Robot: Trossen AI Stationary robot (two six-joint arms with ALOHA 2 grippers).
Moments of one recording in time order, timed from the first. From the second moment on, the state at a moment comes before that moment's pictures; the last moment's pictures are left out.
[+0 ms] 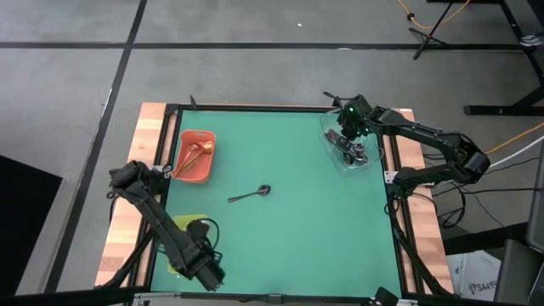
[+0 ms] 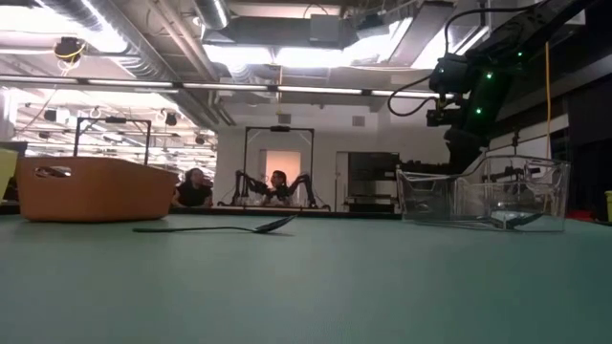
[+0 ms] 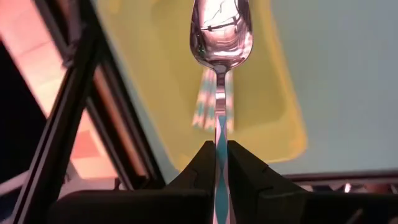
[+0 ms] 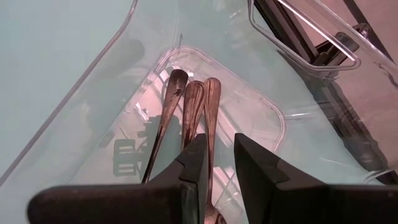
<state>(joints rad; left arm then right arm) -0.77 1.90 1.69 -1.57 0.18 -2.06 -0.78 1.28 0.79 -0.57 0.07 -0.27</state>
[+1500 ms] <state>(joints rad) -0.84 1.90 1.21 -1.16 0.04 -1.92 -0.78 1.28 0.79 -0.57 0.07 -0.27</state>
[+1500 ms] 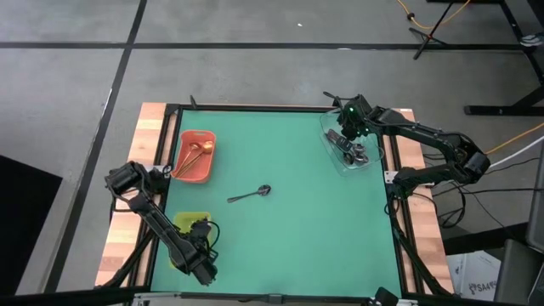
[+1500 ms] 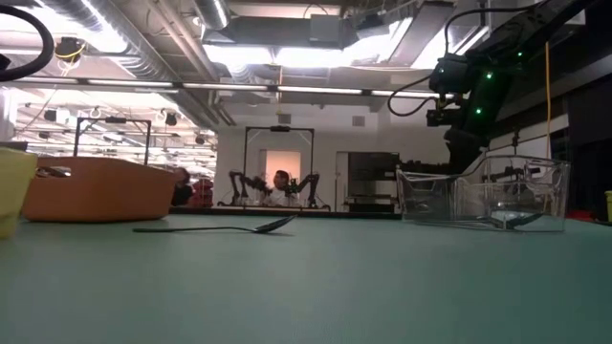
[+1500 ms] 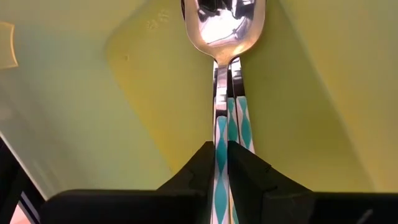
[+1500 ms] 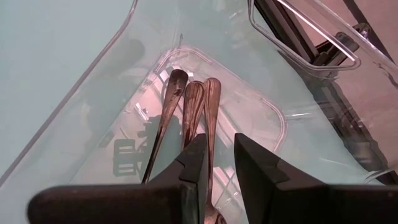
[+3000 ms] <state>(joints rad) -0.84 1.90 1.21 -1.15 0.09 -1.96 -0.78 1.28 0.79 -0.57 0.07 -0.27</state>
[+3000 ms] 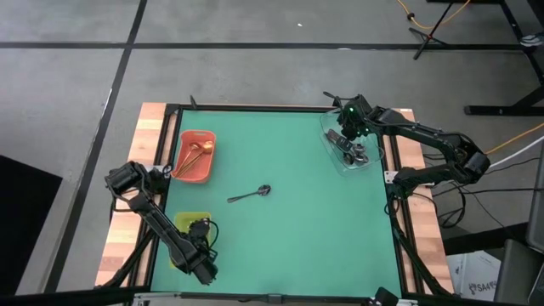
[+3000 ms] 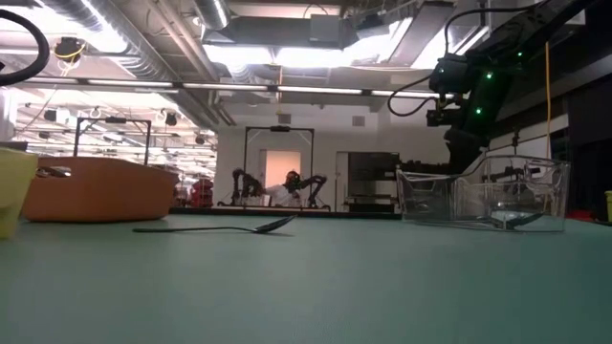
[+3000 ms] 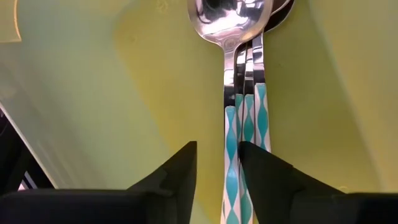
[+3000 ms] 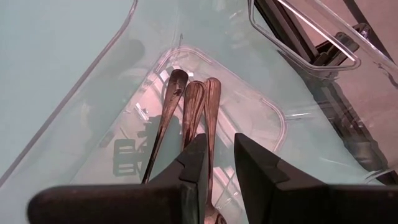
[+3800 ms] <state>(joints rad) -0.84 1.91 1.44 -1.24 0.09 -1.93 -0.78 1.28 0.92 -0.67 0.09 -0.27</state>
